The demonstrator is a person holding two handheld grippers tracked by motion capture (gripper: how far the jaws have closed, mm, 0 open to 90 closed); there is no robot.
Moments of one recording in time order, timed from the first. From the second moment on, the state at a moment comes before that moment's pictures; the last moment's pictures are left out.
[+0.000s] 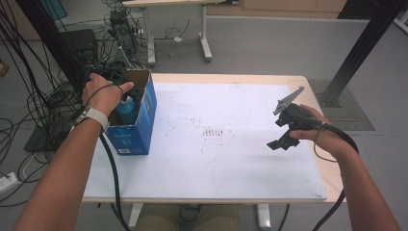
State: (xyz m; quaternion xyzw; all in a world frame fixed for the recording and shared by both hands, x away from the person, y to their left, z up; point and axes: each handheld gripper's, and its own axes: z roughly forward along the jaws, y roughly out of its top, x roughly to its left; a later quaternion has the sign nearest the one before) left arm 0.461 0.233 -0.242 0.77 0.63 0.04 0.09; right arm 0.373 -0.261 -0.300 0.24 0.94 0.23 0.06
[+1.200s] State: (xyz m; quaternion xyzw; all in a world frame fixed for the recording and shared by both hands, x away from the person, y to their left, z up) left arm 0.439 0.210 -0.167 0.83 0.54 0.04 0.12; right arm 0.369 -0.253 -0.286 0.24 0.94 0.22 0.06
